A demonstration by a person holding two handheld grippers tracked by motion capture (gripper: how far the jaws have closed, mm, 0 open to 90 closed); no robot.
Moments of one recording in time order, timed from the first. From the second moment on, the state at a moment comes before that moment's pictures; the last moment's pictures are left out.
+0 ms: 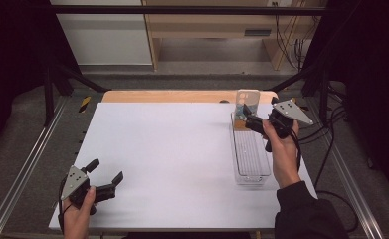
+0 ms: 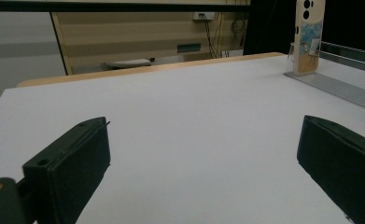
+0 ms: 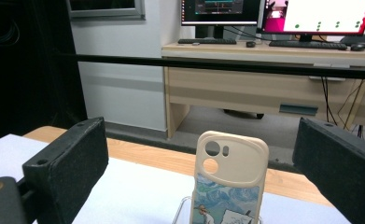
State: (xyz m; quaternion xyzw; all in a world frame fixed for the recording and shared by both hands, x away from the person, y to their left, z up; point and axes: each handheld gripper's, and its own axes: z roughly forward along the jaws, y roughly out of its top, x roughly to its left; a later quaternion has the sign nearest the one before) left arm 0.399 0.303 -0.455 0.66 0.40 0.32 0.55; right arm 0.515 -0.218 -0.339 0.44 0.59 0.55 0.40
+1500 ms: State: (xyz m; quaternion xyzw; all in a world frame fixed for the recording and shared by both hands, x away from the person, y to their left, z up) left arm 0.394 0.301 -0.449 0.65 0.37 0.32 0.58; right arm 0.453 -0.261 -0.365 0.39 0.61 0.56 0.39
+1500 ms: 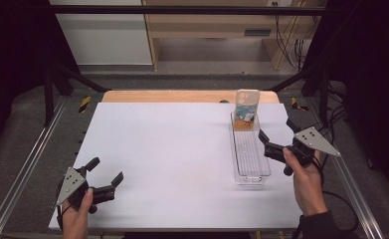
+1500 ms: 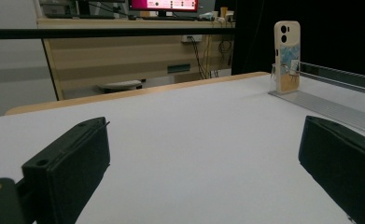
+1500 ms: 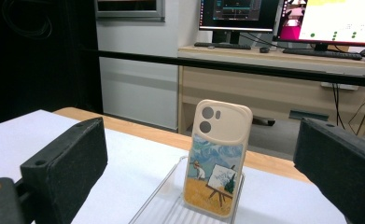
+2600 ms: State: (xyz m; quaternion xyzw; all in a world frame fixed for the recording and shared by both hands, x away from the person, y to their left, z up) left arm 0.392 0.301 -0.449 0.65 0.35 0.33 0.59; right arm 0.418 -0.284 -0.407 0.41 0.60 0.57 0.38
